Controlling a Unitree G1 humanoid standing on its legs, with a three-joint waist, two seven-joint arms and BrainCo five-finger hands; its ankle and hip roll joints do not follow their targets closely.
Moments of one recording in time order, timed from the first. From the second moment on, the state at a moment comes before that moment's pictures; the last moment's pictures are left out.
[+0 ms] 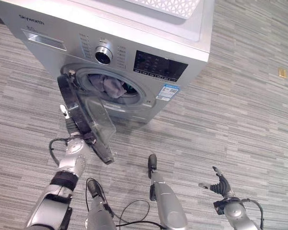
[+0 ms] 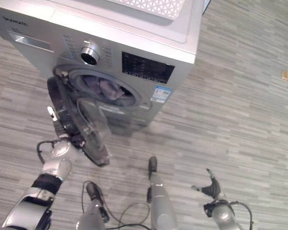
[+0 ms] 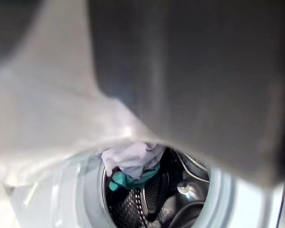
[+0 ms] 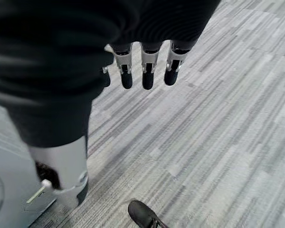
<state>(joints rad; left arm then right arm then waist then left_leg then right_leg) -0.43 0.61 -0.25 0.49 -0.75 -0.08 0.42 0.14 -0.43 0.18 0.58 -0.07 -0.09 -0.25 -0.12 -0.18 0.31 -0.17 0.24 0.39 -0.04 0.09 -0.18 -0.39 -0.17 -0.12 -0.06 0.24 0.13</state>
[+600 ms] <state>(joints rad) -0.02 1.26 0.18 0.11 -0.38 -0.16 0.06 0.21 -0.53 0.08 0.59 -0.06 -0.08 -0.13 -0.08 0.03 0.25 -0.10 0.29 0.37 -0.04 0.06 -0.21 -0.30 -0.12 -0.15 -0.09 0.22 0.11</state>
